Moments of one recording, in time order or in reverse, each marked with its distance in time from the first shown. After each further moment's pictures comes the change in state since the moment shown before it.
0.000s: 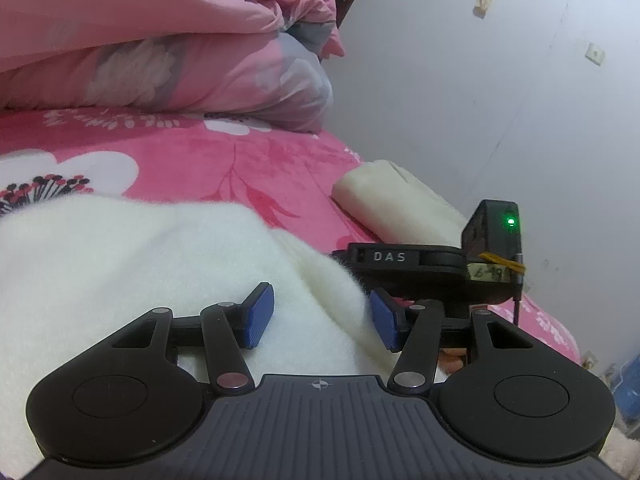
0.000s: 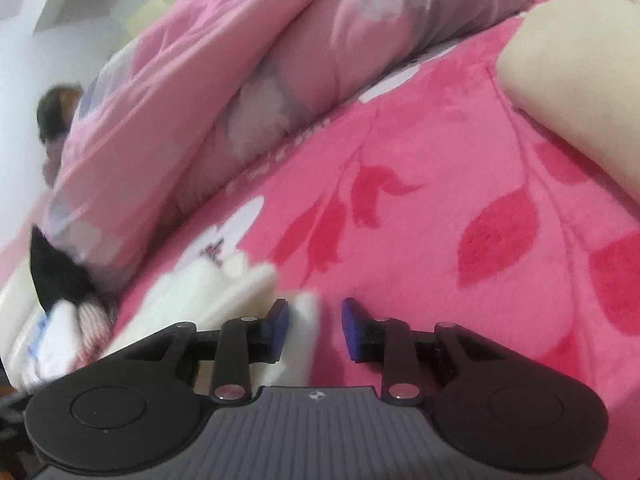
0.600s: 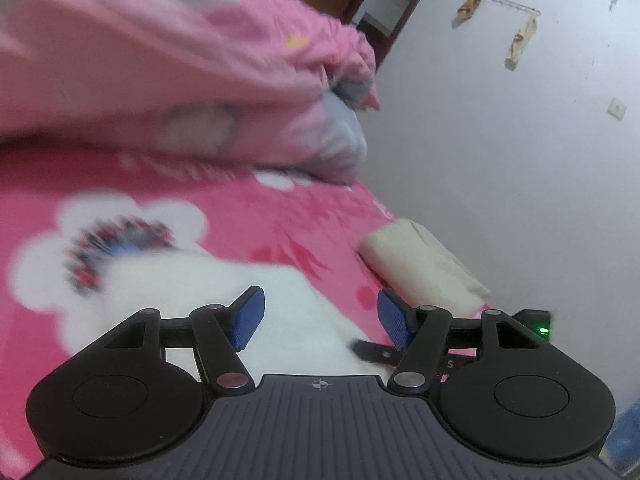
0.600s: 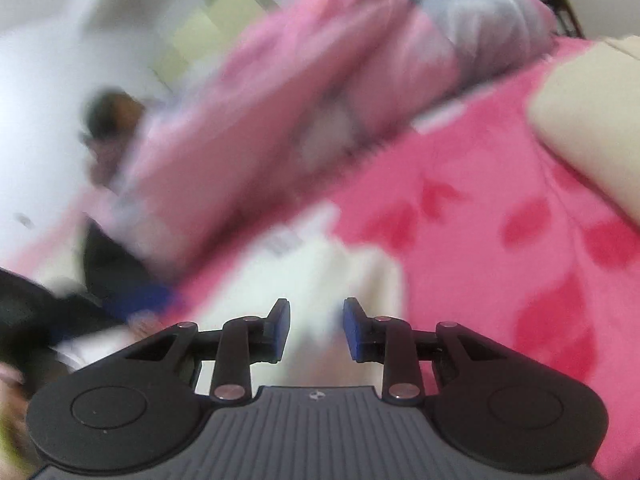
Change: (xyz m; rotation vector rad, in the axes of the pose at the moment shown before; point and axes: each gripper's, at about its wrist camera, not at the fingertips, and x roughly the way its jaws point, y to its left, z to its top) left arm -0.117 0.006 0.040 -0.078 -0.101 0.115; right arm -0.061 0.039 -0.041 -0.052 -0.014 -0.036
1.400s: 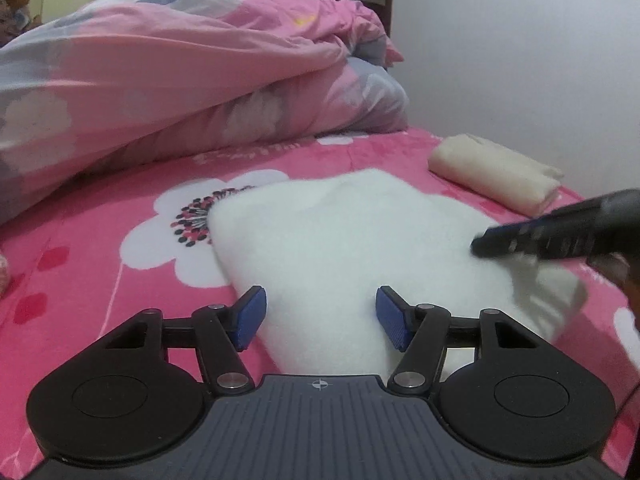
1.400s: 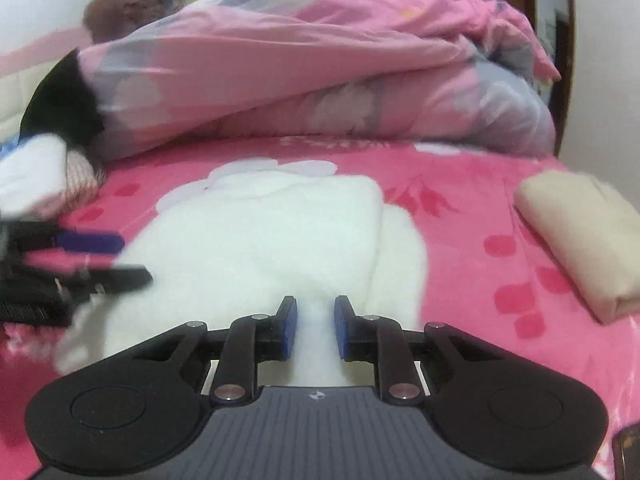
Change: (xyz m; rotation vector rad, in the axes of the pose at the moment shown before) left arm -0.021 0.011 -0.098 0.291 0.026 0.238; right arm -0.033 0.143 -0.068 -0.434 -0.011 -0.305
